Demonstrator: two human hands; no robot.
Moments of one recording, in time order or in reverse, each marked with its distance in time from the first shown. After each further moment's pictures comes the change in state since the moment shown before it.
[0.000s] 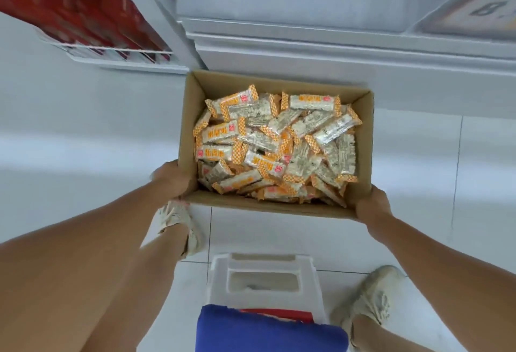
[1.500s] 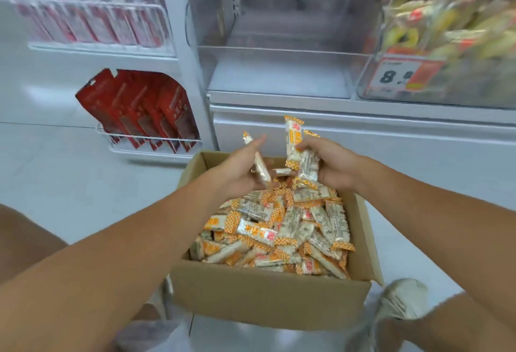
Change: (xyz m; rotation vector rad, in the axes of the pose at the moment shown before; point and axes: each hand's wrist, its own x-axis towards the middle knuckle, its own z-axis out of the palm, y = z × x) left_hand -0.068 0.115 0.017 -1.163 -0.499 0.626; right_hand -0.057 -0.159 -0.010 0.599 -0.758 -0.641
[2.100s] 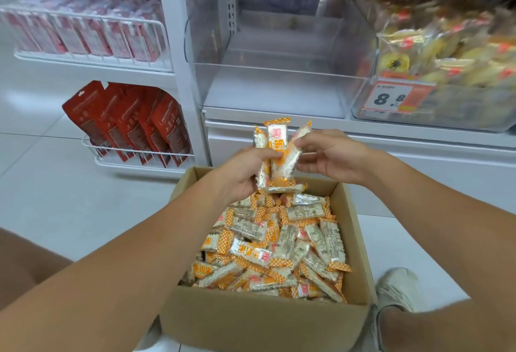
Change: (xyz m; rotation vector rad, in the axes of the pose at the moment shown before) left_hand 0.001 0.024 0.016 0.086 -0.101 0.159; right_hand -0.016 -0.046 0.012 -0.190 -0.027 -0.175
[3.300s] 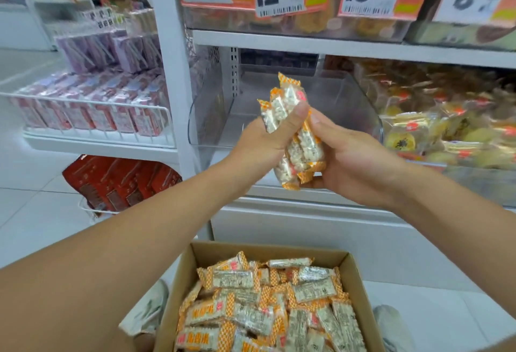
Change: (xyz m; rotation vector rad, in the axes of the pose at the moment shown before) left_hand 0.002 0.151 0.042 0.319 0.031 0.607; right_hand -0.011 -0.124 0.039 -0.090 -0.206 -0.261
